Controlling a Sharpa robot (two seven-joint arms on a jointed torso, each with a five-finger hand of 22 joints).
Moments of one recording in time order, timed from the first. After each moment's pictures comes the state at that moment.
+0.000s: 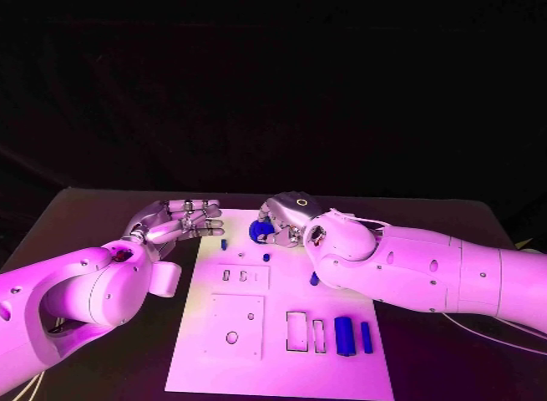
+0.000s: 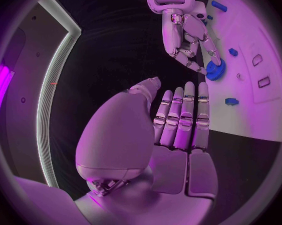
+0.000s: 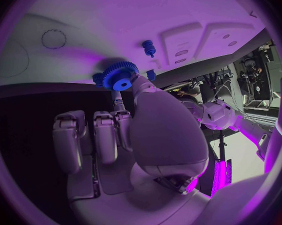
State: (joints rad) left arm 1.23 -0.93 0.00 1.71 -0.02 -0.44 0.26; left_hand 1.47 -0.17 0.33 0.22 0.23 0.96 0.21 0.09 0.07 1.06 0.17 0.08 0.07 1.04 0.13 0.22 0.14 0.16 0.79 0.26 0.48 0.24; right arm 1.27 -0.59 -0.10 1.42 -1.73 -0.44 -0.35; right_hand 1.43 -0.13 0.16 0.28 0.24 1.02 0.12 0.21 0.15 1.47 0.04 1.48 1.31 1.46 -0.02 1.56 1.31 0.01 1.47 0.09 1.57 1.31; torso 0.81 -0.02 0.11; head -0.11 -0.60
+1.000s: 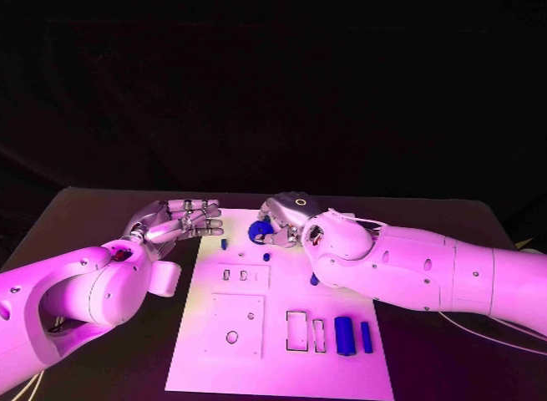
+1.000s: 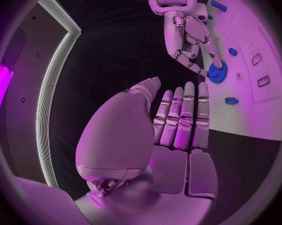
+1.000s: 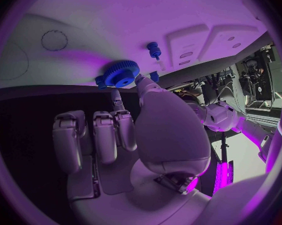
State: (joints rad) left arm 1.23 -0.94 0.00 1.71 -0.02 -0.44 0.25; left_hand 1.47 -0.17 0.33 0.22 0.23 0.96 0.21 0.09 0.07 1.06 0.17 0.08 0.07 1.04 0.13 0.21 0.14 0.16 0.79 0.26 0.48 0.24; right arm 1.27 -0.56 -0.10 1.39 -1.73 -0.45 -0.36; right_hand 1.32 -0.17 0.16 0.29 0.23 0.98 0.14 0.15 0.13 1.47 0.06 1.47 1.31 1.47 -0.01 1.56 1.31 0.01 1.47 0.10 1.57 1.31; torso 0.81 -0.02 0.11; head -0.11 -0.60
